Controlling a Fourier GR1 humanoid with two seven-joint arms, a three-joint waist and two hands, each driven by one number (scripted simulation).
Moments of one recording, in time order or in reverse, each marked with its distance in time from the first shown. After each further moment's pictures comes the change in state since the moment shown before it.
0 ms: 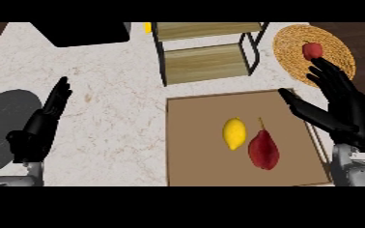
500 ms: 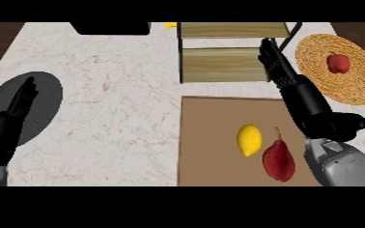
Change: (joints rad) left arm 0.029 0.135 0.081 0.036 -0.025 -0.013 -0.036; right arm -0.168 -0.034 0.223 -0.038 -0.073 0.339 -0.116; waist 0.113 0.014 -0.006
